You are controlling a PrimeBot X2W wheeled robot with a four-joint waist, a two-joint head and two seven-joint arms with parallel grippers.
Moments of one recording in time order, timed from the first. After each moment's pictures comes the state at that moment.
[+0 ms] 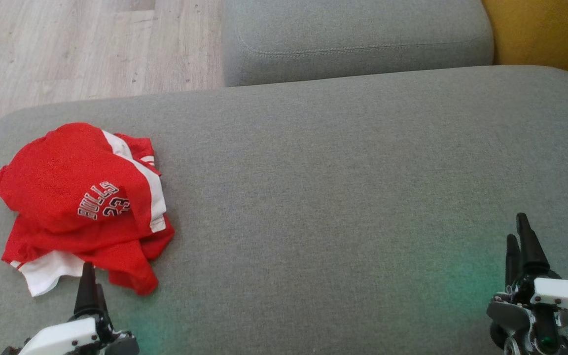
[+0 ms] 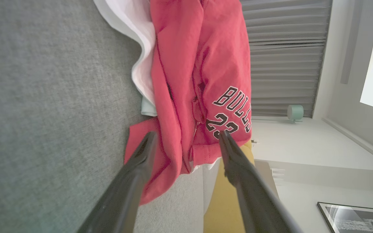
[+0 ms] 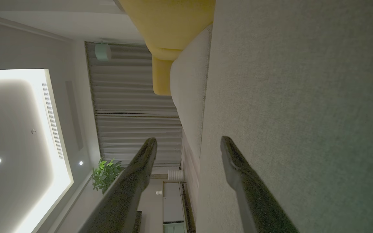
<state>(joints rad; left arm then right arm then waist) 0.00 0.03 0.07 0.32 -1.58 -0.12 0.07 -0.03 -0.04 -0.11 0.32 1.54 0.13 0.07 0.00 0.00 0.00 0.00</state>
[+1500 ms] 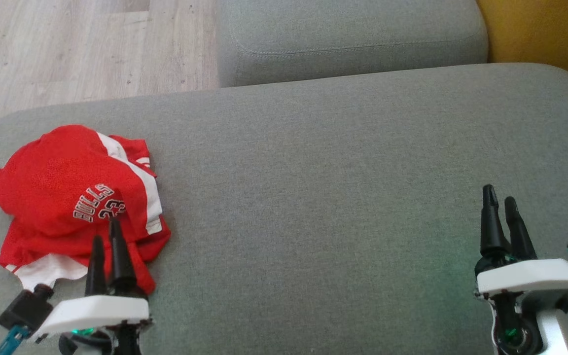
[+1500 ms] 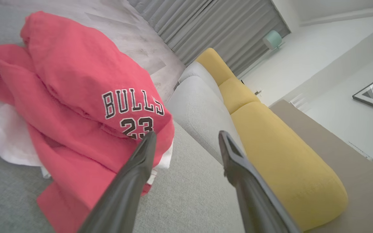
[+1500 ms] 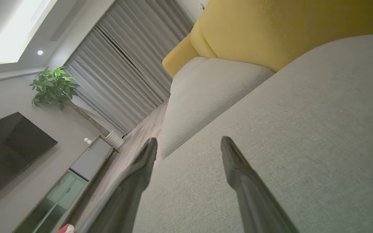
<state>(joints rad) 0.00 0.03 -0.03 0.14 -0.91 -0.10 -0.07 -0.04 -0.04 -0.03 0.19 0.73 0.13 -0.06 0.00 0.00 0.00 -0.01</state>
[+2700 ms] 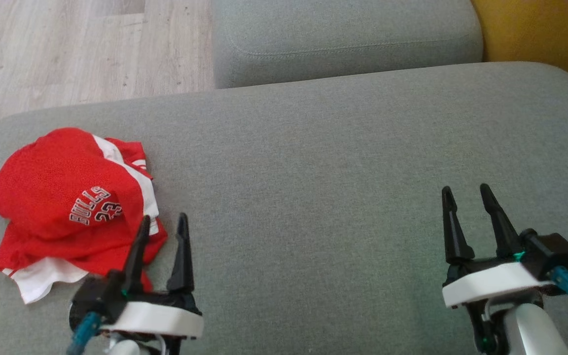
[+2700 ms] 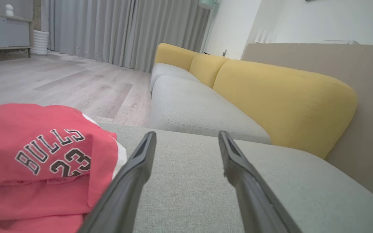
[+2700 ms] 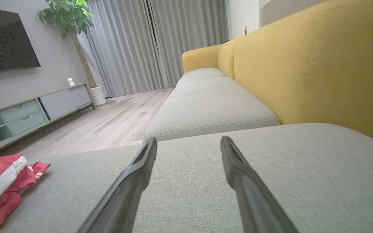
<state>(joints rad) 0.00 0.06 -0.19 0.13 -0.36 -0.07 -0.17 -0.04 -0.04 0.04 0.18 0.20 0.13 -0.17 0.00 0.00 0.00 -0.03</state>
